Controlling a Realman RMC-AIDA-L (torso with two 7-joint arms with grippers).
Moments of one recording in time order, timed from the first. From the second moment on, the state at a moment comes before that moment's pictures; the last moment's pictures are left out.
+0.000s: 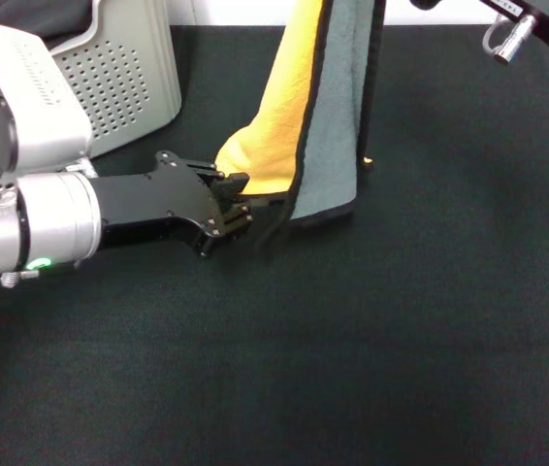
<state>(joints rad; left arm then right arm) -0.06 -2.09 1.50 1.51 1.91 1.10 -1.83 0.47 2.02 -1.59 -1.00 -0.71 -1.02 0.65</state>
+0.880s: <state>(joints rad) -0.15 -2.10 1.46 1.32 1.81 1.20 -1.75 0.49 2.02 -1.58 -0.99 -0.71 -1.01 0.65</state>
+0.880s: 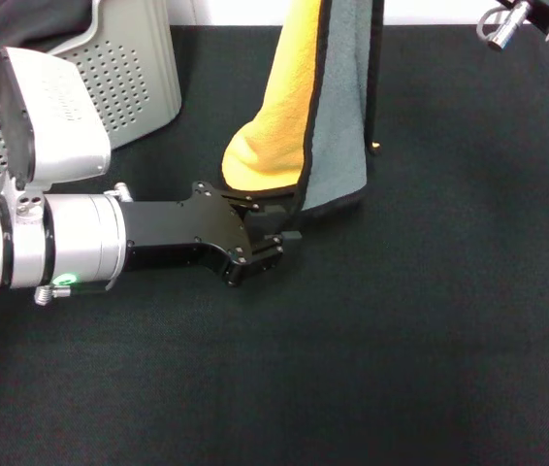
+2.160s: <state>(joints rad) -0.20 -2.10 1.46 1.23 1.81 1.15 -1.71 0.49 2.02 -1.58 -1.00 -0.70 -1.02 0.66</state>
